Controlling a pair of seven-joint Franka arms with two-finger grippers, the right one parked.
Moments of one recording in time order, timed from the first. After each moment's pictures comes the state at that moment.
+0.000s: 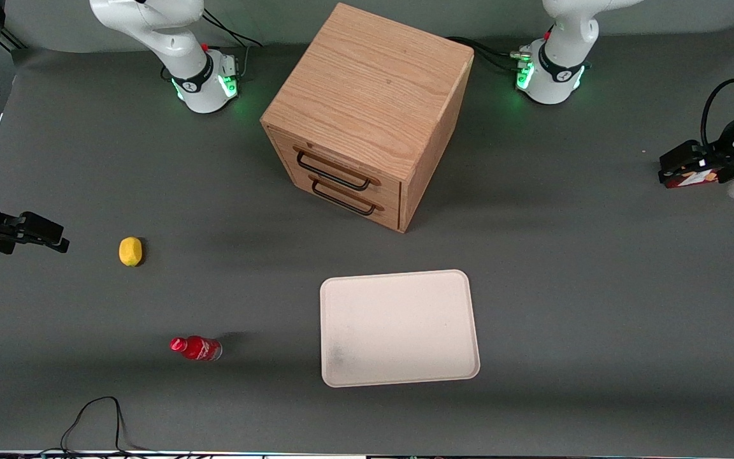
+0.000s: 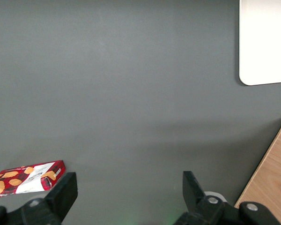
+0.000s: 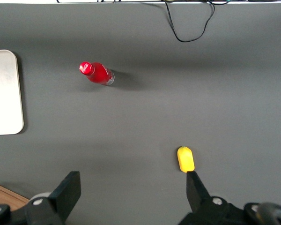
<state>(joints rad) 0.20 -0.06 -0.20 -1.71 0.01 1.61 0.04</state>
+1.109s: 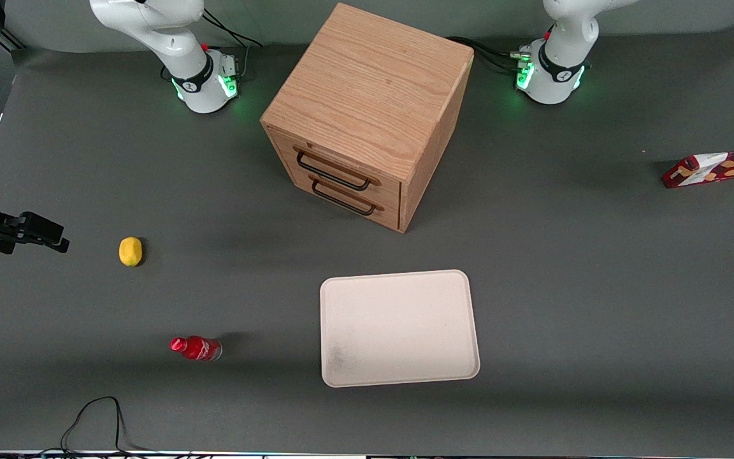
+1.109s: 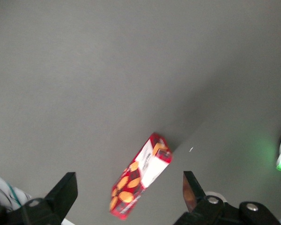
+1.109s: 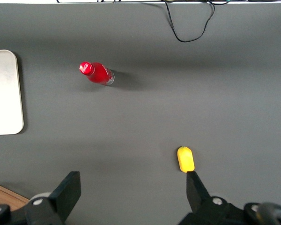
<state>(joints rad) 0.28 -0.07 0.22 -1.99 0.12 1.84 1.37</state>
